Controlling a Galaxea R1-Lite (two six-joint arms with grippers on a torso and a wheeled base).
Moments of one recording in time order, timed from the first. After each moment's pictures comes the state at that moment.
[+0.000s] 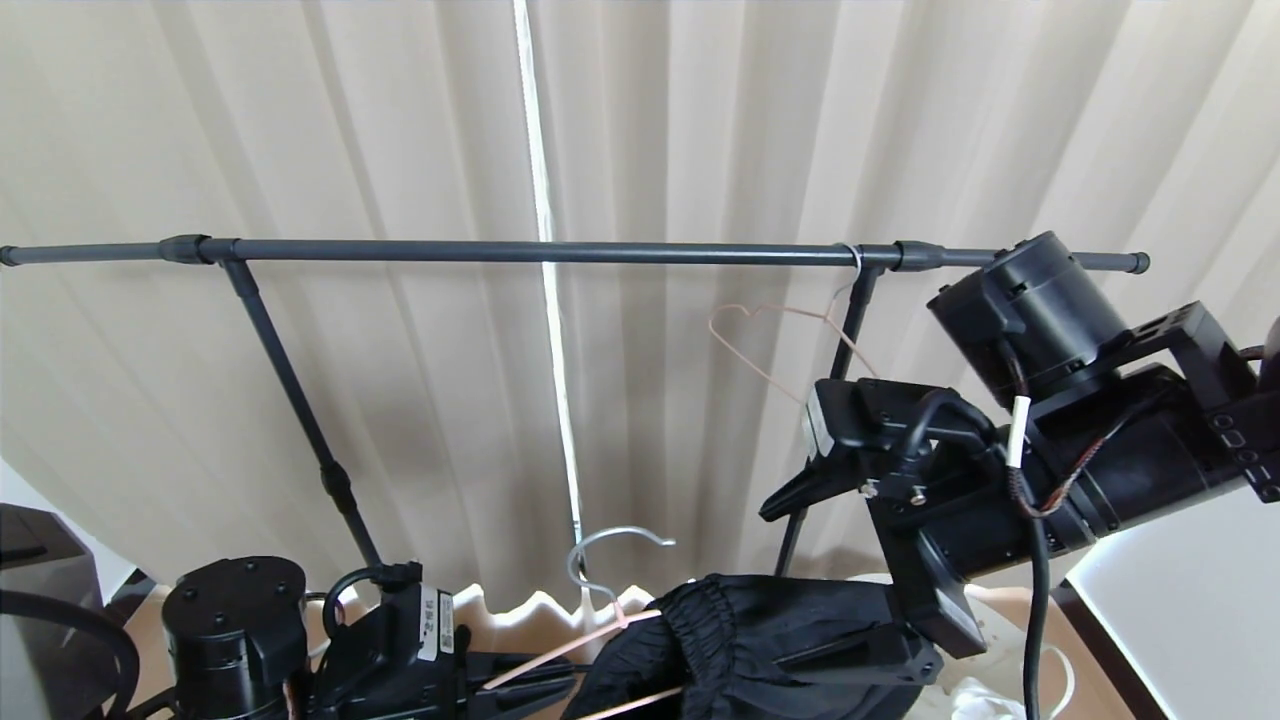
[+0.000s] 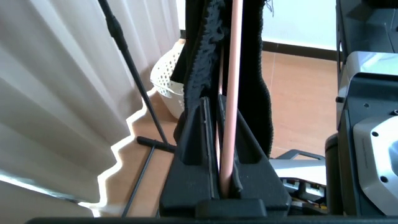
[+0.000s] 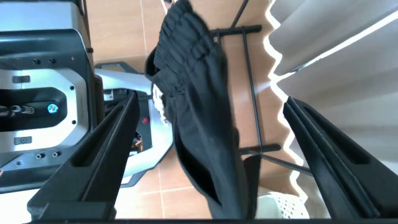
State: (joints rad) left arm -0.48 1.93 -0.03 -1.57 -0.73 0.36; right arm 0.65 1.66 -1.23 0.50 0.46 -0.63
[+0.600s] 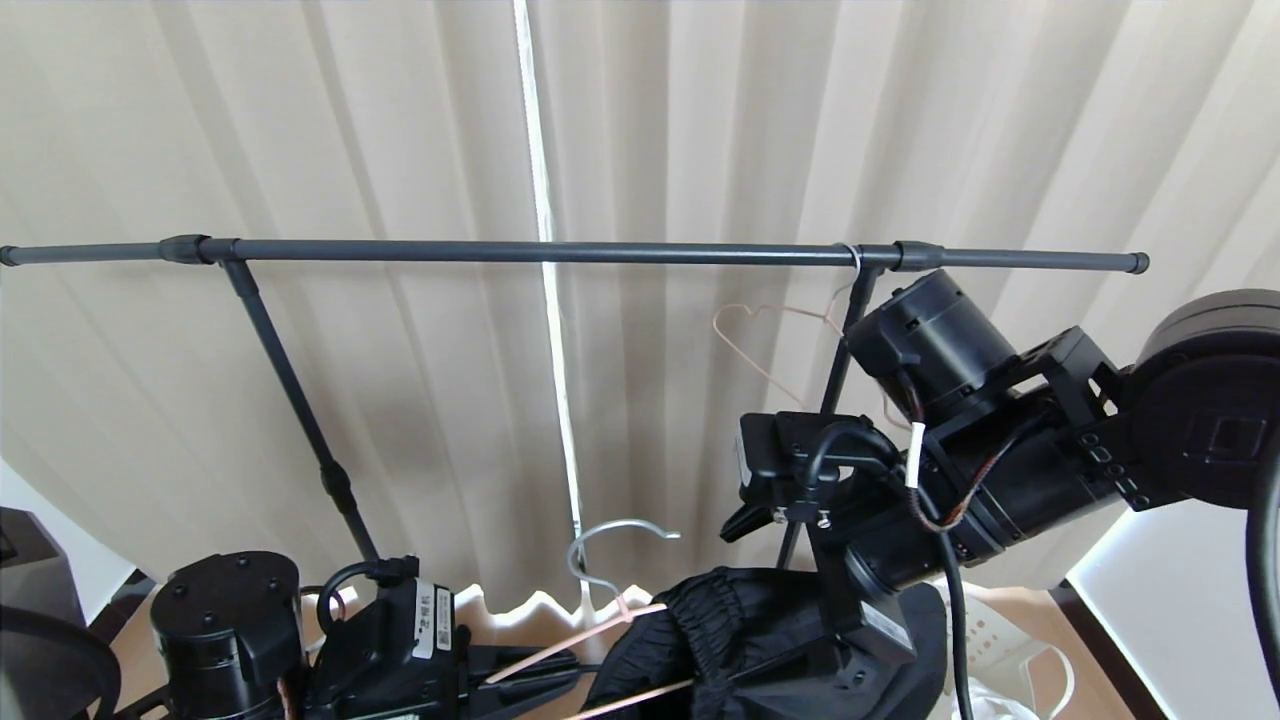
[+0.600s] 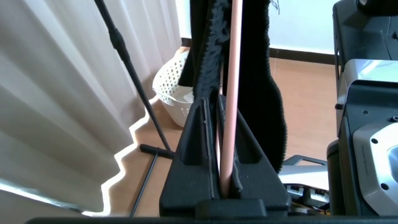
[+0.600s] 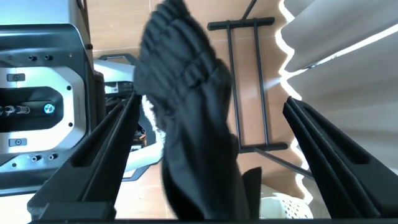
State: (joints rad) left arm -0.49 1.90 -0.04 -1.57 -0.73 0.36; right arm 0.70 1.77 -1.28 0.50 0.45 -0.62
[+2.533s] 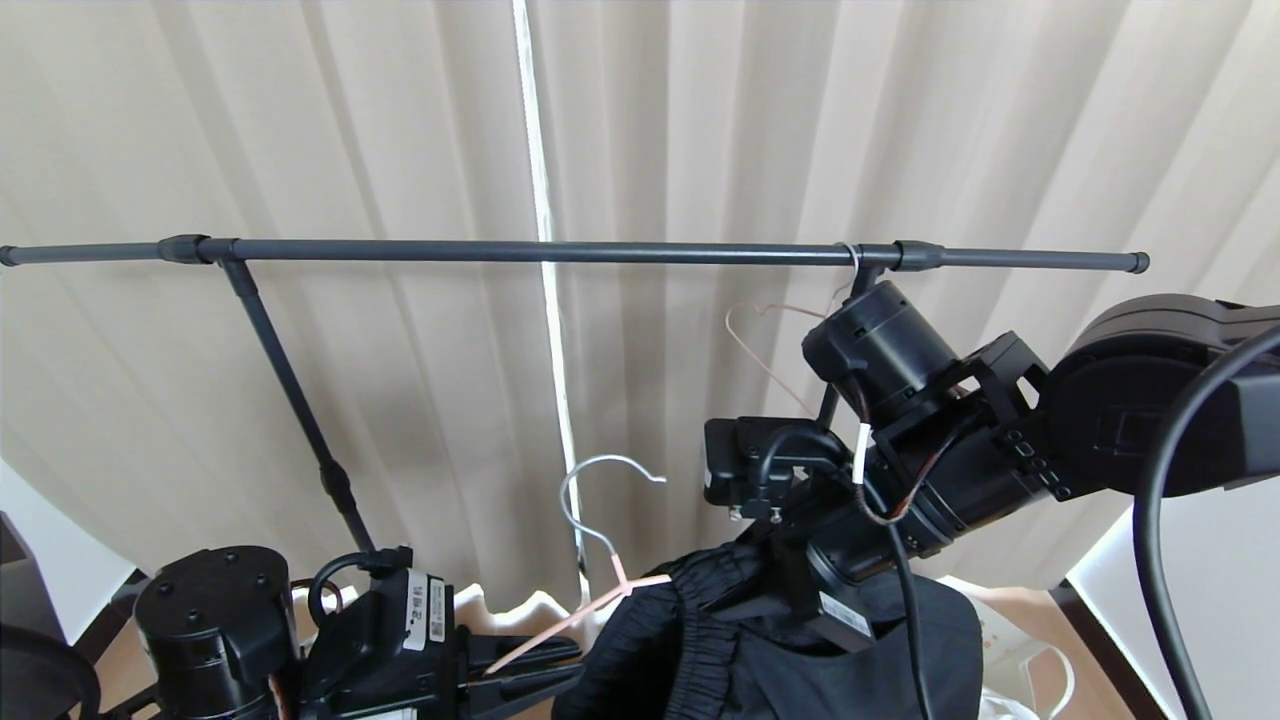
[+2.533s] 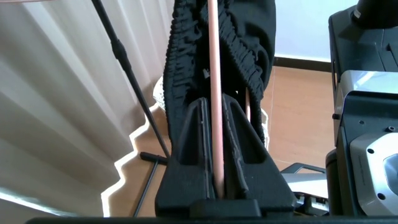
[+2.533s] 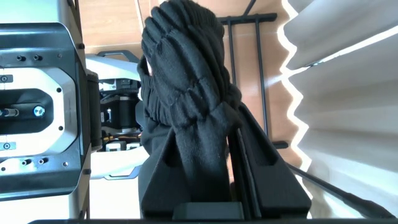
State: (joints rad) left arm -0.50 1.88 -0.05 -1.57 -0.73 0.33; right arm 0.70 1.84 -1.33 0.50 0.43 -0.63
